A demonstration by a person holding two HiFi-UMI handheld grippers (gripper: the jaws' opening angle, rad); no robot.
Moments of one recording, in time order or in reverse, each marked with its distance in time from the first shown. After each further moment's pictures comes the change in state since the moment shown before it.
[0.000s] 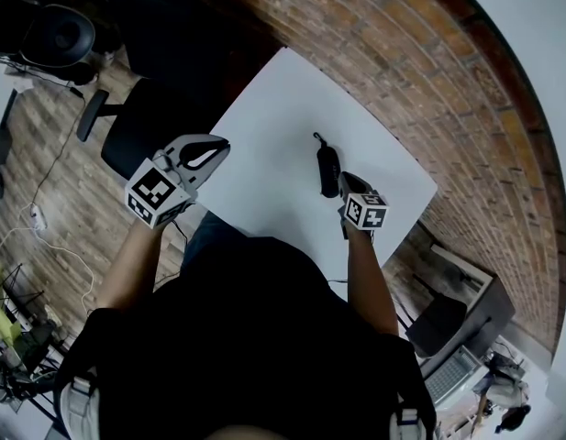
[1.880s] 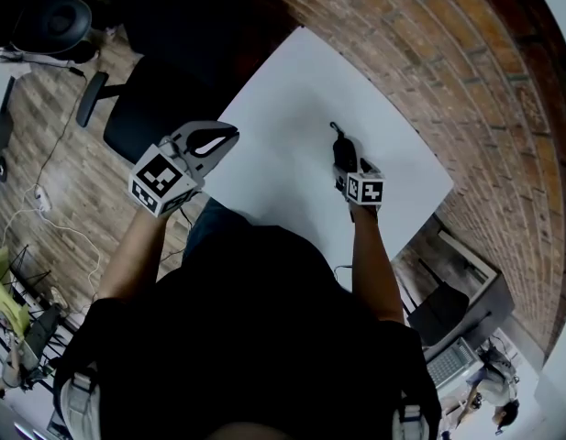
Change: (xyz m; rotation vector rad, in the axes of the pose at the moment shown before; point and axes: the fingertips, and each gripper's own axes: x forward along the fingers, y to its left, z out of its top) left arm 0.025 0.038 -0.036 -0.072 0.054 -0.036; right arm 0.082 -0.024 -0.050 -0.049 0.290 -0.054
